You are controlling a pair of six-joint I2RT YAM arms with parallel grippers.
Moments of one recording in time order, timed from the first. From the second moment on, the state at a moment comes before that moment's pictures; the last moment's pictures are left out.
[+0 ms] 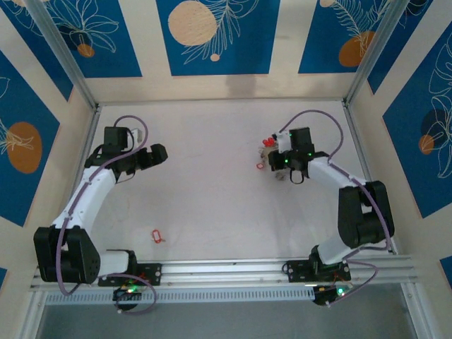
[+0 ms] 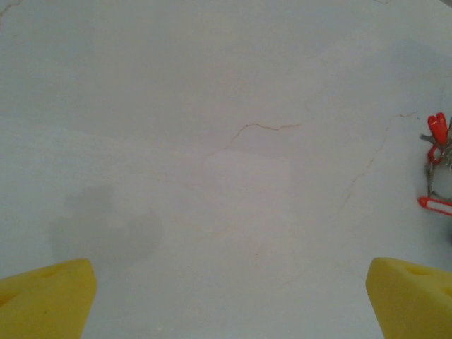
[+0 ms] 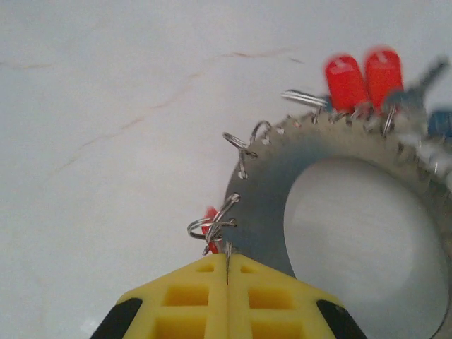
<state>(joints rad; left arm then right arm) -0.05 1.28 1.01 -0.62 0.31 -0.37 0.22 1.52 0.90 -0.22 -0.30 -0.03</state>
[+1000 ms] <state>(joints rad) -0.53 1.11 0.91 -0.25 0.61 0.17 0.41 1.24 0.65 0.04 -0.75 -0.41</state>
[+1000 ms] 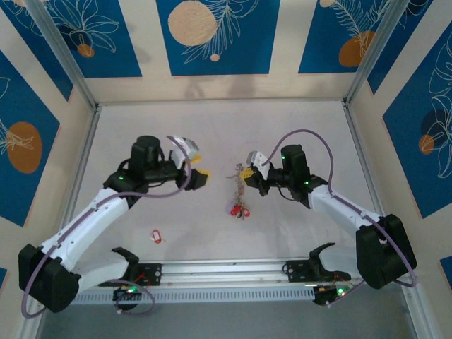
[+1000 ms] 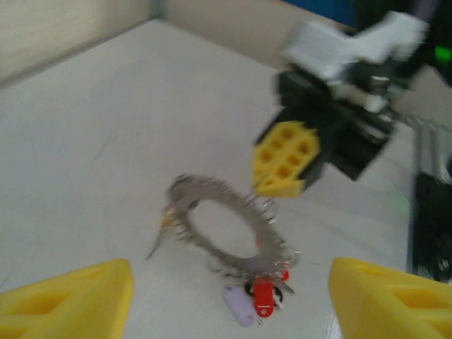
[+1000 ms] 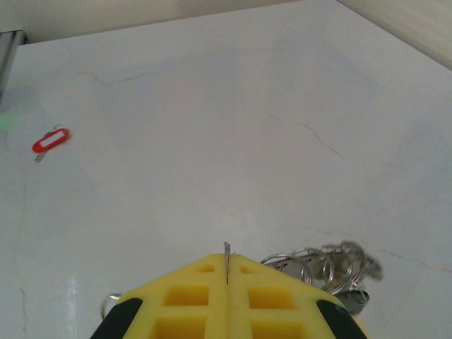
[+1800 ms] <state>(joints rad) -0.69 1.47 0.93 -0.16 0.69 0.73 0.43 1.21 0.53 0.23 -0.95 -0.52</state>
